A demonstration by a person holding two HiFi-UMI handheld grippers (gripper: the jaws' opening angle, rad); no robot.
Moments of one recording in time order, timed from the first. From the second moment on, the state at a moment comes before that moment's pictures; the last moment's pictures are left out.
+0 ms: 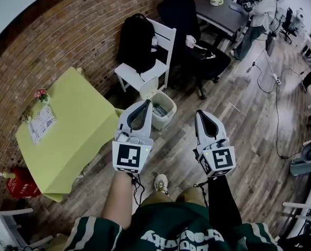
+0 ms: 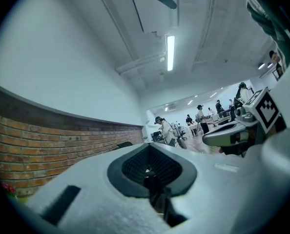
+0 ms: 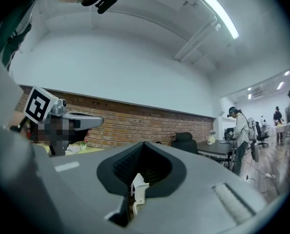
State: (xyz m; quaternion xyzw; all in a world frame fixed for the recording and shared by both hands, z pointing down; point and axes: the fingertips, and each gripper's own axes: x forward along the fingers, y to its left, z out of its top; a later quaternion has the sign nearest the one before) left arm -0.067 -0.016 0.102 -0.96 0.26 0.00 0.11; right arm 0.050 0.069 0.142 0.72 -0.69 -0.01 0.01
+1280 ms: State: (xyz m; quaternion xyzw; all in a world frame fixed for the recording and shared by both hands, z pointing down) left arm -0.020 -0.197 0.178 -0.93 0.35 -0.04 0.07; right arm 0.088 -0.138 0.194 0.62 -0.78 -0.01 0.04
